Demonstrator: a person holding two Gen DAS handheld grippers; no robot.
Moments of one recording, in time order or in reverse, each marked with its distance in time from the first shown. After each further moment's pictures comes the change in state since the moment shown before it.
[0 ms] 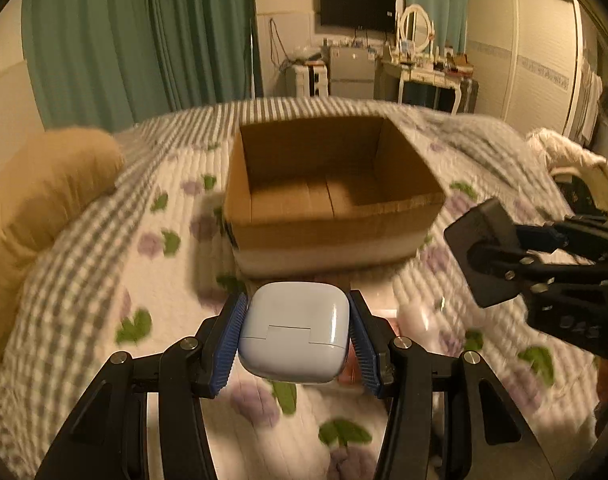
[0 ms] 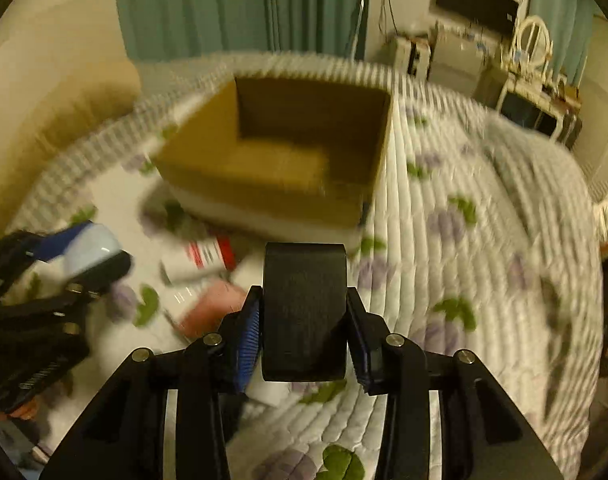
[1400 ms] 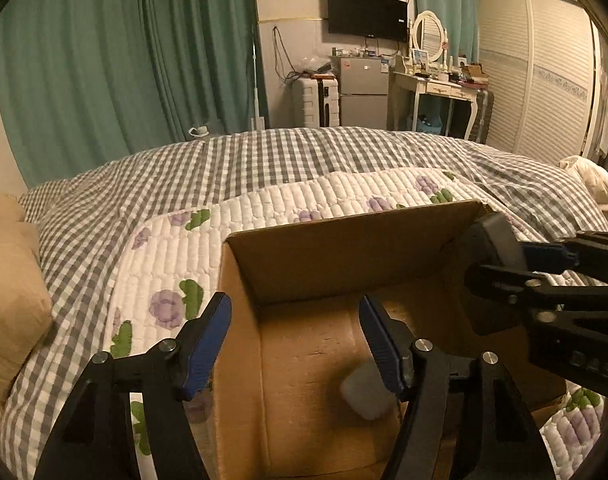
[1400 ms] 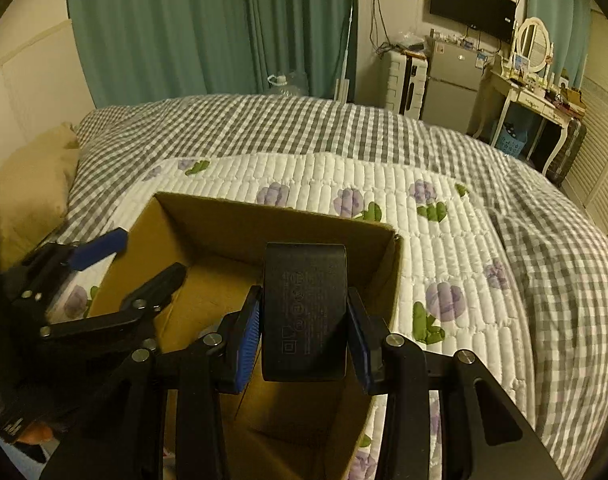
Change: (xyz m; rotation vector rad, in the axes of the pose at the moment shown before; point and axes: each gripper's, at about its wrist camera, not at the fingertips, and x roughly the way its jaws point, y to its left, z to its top) left arm 0.153 0.026 0.130 0.013 -0.030 0.032; right arm 0.137 -0.040 0.151 0.069 0.023 0.008
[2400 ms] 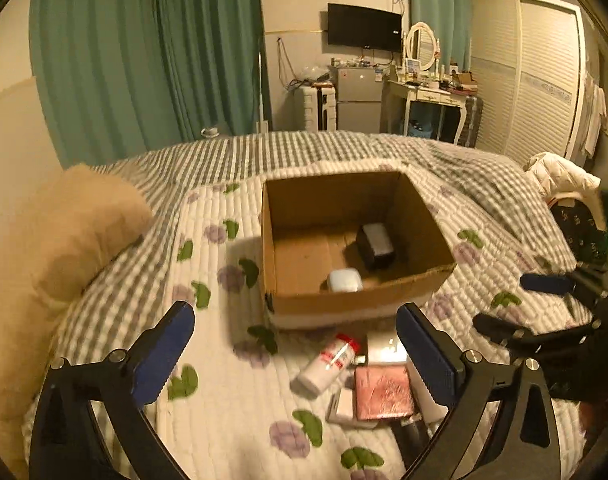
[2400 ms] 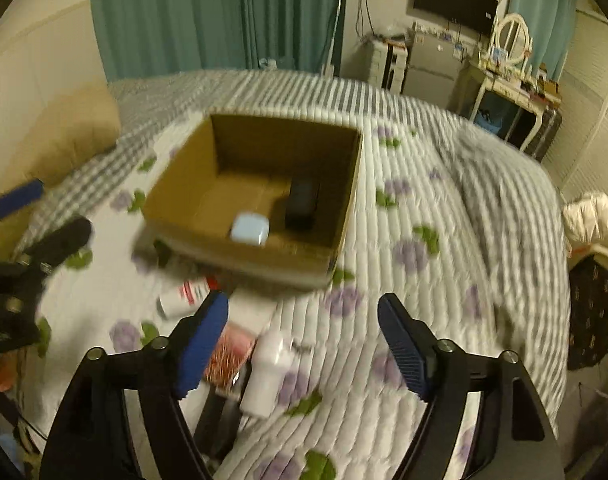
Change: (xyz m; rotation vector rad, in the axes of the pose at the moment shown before) left arm -0.172 0.002 -0.089 -0.023 -0.003 -0.012; right arm -0.118 0.033 -0.143 0.001 0.070 -0.083
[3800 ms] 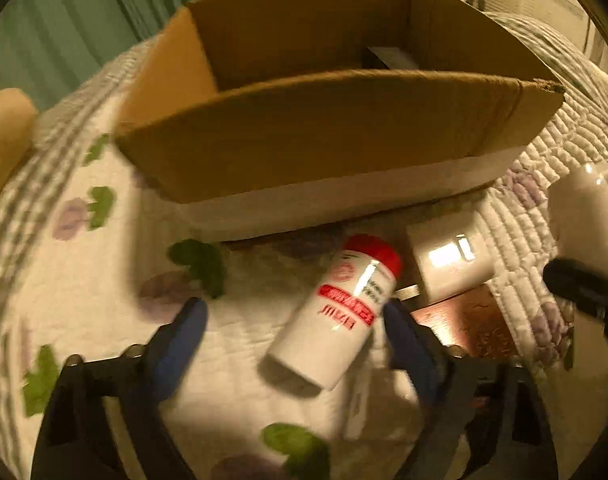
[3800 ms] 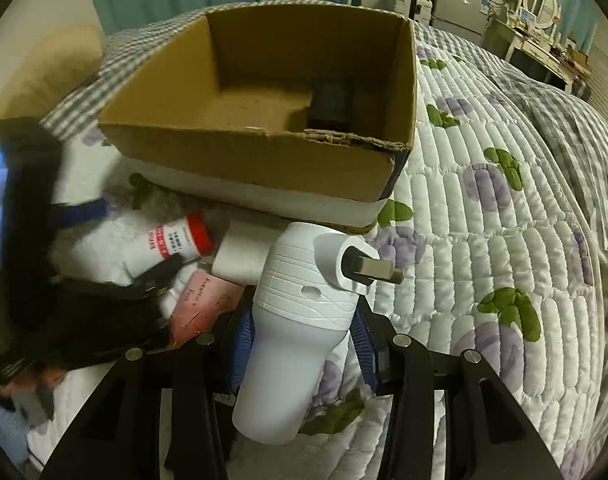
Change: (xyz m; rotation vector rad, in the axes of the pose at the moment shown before) left arm 0.158 -0.034 -0.060 0.141 0.353 0.015; right arm 0.092 0.003 -0.010 0.000 0.119 0.104
